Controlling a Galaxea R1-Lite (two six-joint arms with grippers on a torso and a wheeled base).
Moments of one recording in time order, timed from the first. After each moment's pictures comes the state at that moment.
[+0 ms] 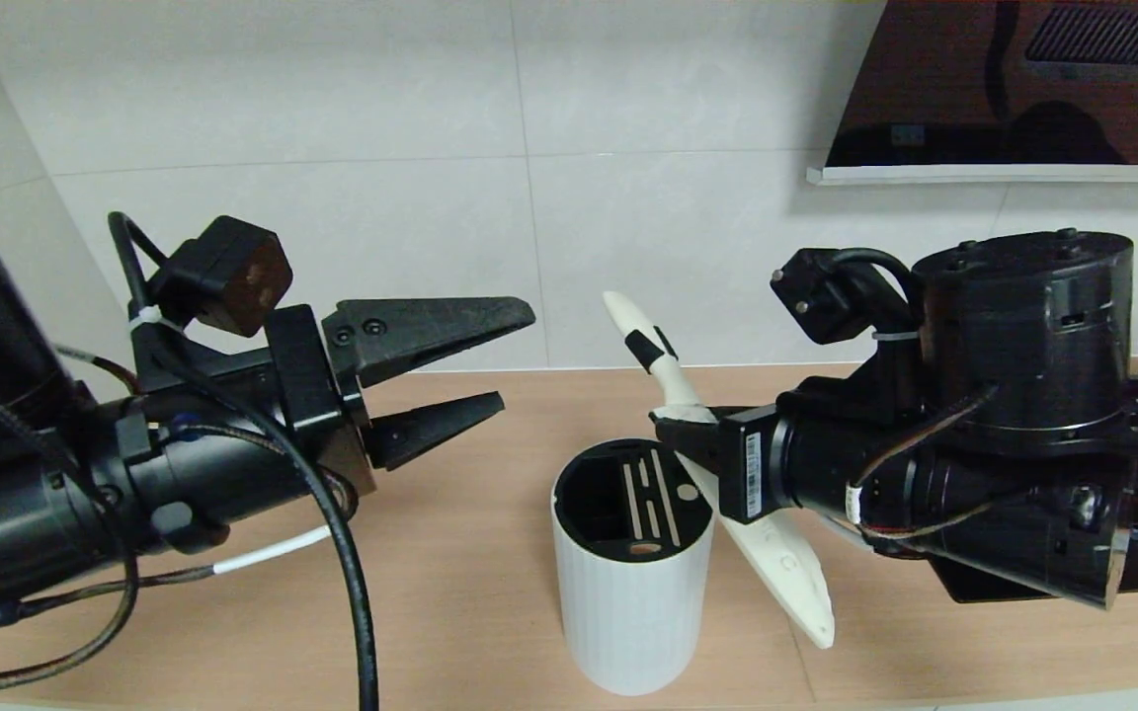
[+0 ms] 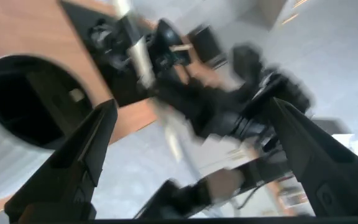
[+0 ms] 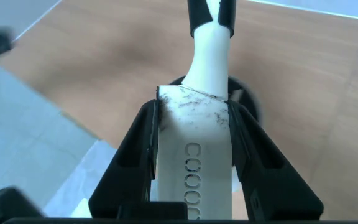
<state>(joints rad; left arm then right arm) -0.54 1.37 -0.70 -0.68 -0.46 -0.98 0.89 1.61 -1.00 -0.33 -0.20 0.27</state>
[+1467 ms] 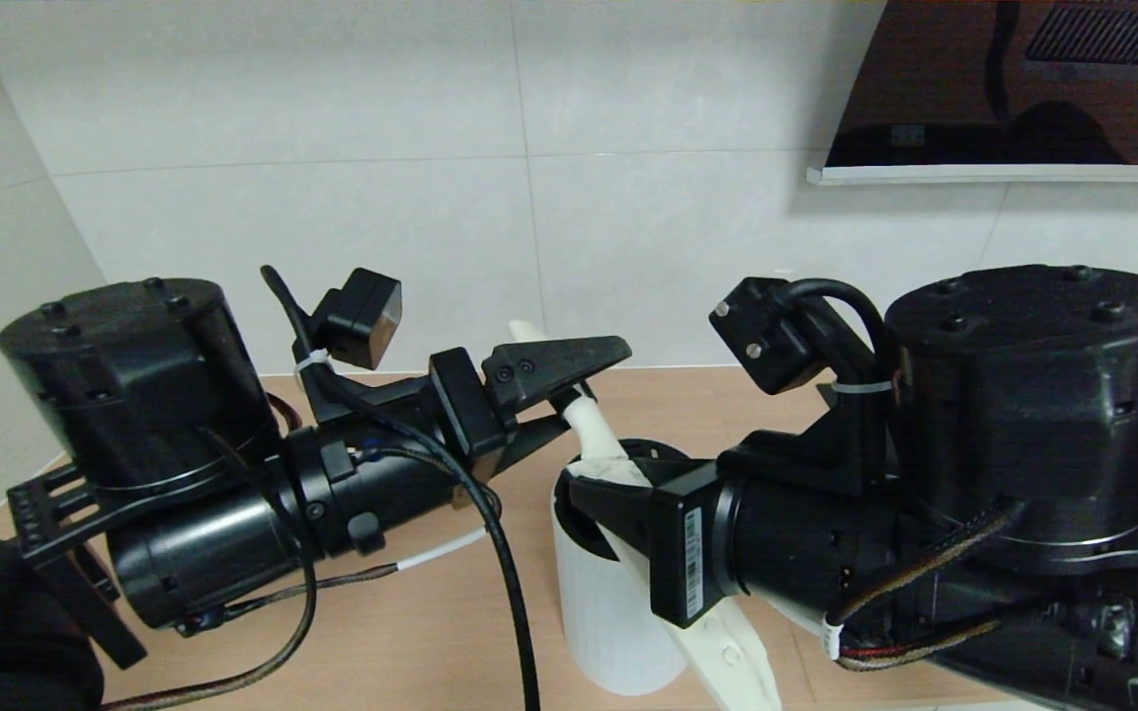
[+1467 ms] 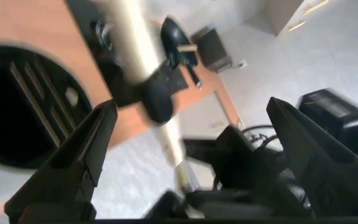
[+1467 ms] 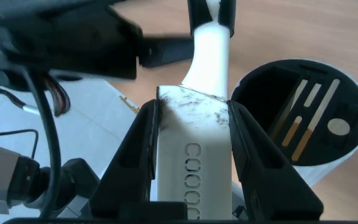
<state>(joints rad) -0.66 1.56 -0.68 -0.86 -0.29 -0.97 1.06 1.62 -1.00 -0.36 -0.19 0.36</state>
